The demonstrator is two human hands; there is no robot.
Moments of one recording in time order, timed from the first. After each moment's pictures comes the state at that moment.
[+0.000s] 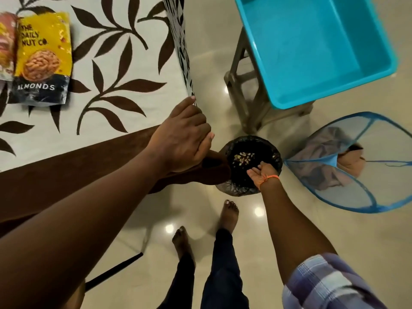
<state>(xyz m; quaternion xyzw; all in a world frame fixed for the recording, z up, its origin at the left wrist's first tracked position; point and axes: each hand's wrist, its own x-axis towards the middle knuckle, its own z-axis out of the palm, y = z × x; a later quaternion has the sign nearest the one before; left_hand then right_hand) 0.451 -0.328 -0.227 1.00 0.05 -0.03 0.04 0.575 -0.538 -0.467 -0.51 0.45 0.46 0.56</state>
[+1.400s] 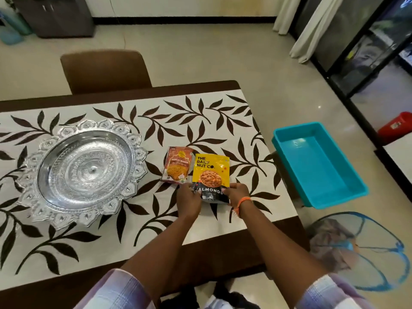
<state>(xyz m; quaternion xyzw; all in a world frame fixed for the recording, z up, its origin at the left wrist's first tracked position) 0.242 -0.073 -0.152 0.66 0.58 0.10 0.47 0.381 -0.153 -0.162 -0.82 -0.03 0.40 0.41</state>
